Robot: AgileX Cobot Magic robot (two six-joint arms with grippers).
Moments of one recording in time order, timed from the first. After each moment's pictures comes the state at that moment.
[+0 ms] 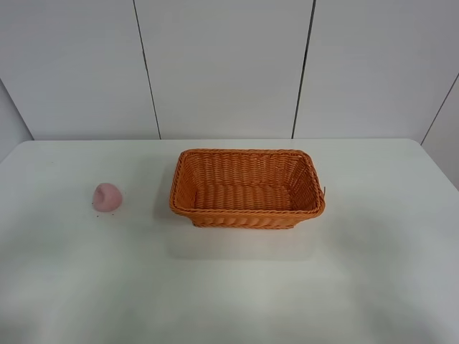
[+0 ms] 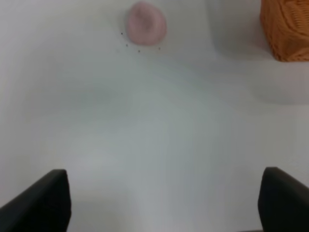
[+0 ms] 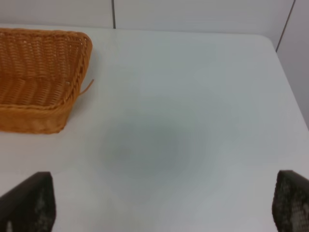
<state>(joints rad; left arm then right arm) -0.01 0.21 -0.60 -0.06 1.03 0.02 -0.01 -0.01 -0.49 0.03 1.02 -0.03</state>
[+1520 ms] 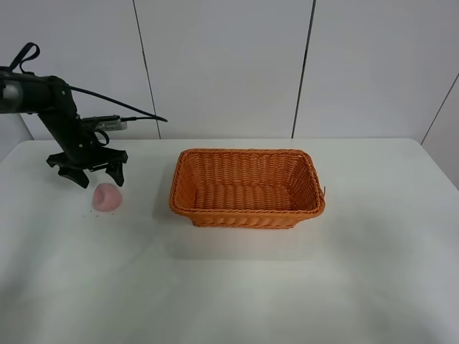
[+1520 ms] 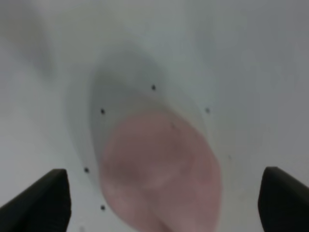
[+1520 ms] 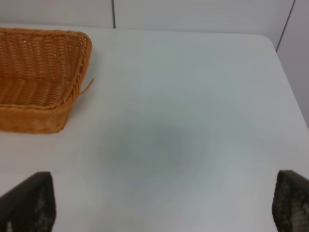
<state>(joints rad) -0.01 2.19 -1.61 -0.08 0.81 0.04 -0.01 -0.01 -0.49 0.03 1.02 -0.03</state>
